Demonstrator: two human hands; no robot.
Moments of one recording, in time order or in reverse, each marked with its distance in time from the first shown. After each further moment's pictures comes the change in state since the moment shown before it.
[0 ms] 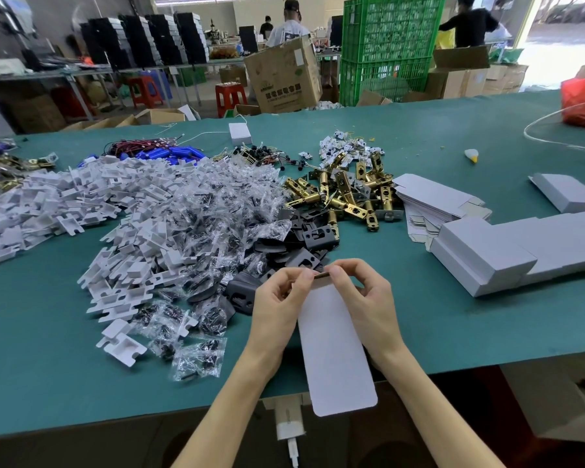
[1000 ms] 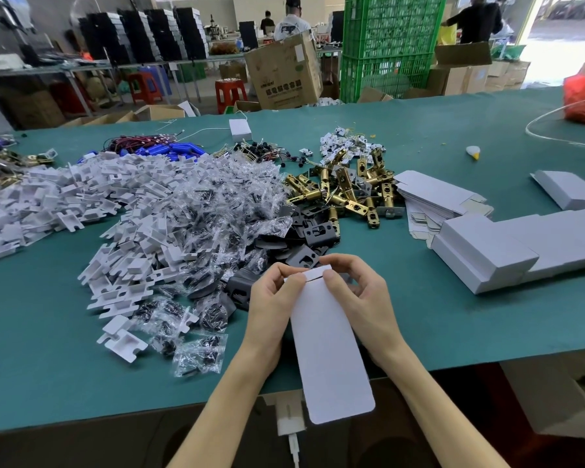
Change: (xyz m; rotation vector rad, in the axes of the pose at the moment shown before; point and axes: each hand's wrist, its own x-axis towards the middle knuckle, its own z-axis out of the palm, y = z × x) left_hand 0.000 0.007 -0.002 -0.063 0.031 -0.105; right_hand -0.002 -0.002 0.001 -0.024 -0.077 0.014
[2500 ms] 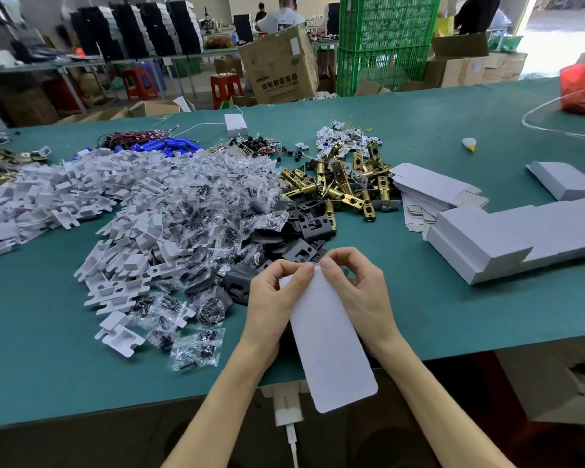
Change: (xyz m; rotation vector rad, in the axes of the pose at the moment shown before) left_hand 0.000 -0.007 -0.001 0.019 -0.036 0.016; right_hand 0.001 0.002 0.001 -0.010 0.040 -0.028
